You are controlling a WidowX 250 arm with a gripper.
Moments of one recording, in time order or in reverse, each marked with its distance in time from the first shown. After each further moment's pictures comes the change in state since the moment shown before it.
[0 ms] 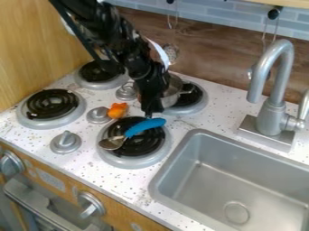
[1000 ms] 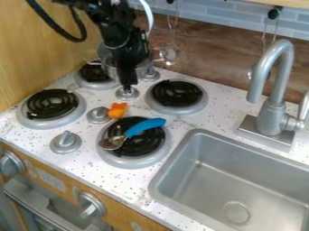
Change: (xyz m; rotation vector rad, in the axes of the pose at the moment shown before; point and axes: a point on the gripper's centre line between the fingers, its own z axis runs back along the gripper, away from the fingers) arm -0.099 0.005 0.109 0.215 0.281 0.375
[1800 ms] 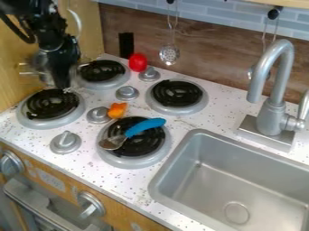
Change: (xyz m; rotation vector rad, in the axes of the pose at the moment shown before) arm -0.137 0.044 -0.041 -0.036 0.241 0.317
